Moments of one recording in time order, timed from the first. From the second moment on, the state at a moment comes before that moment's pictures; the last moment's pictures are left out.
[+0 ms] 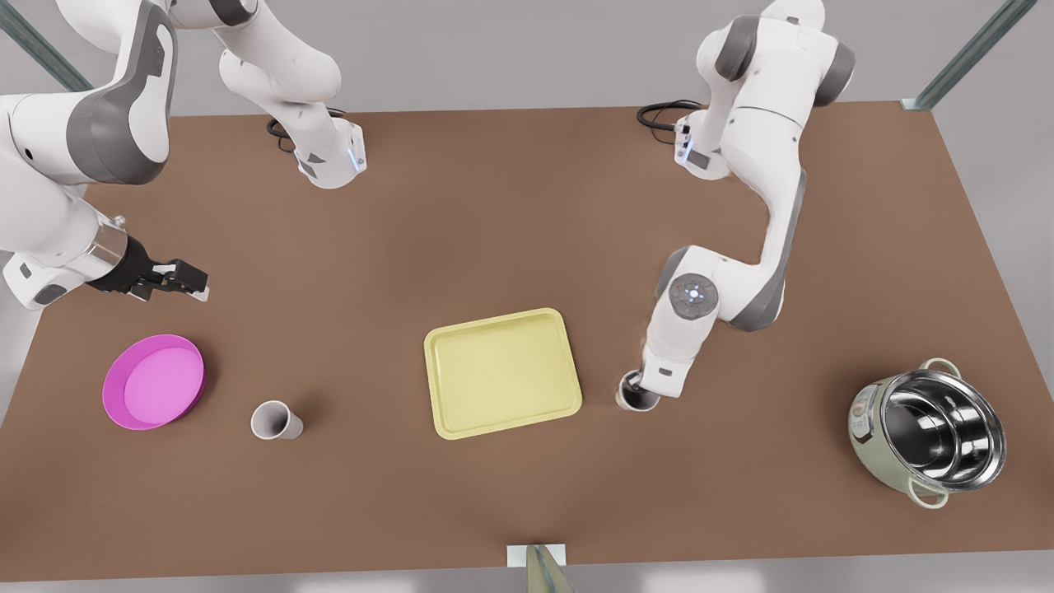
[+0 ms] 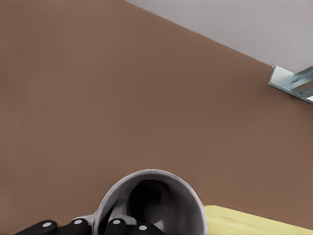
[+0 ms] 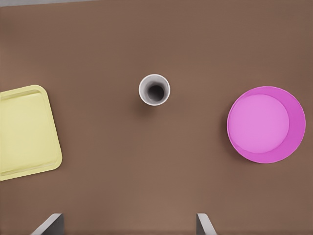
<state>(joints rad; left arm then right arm) -0.30 0.56 -0.08 -1.53 0.15 2.21 -0.92 -0.13 0.17 0.12 -1.35 0.02 1.47 0.03</state>
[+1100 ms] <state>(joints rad) -0.06 0.58 -0.06 -1.45 0.10 2.38 -0.24 -0.13 0.17 0.08 -1.35 0.01 1.50 0.03</state>
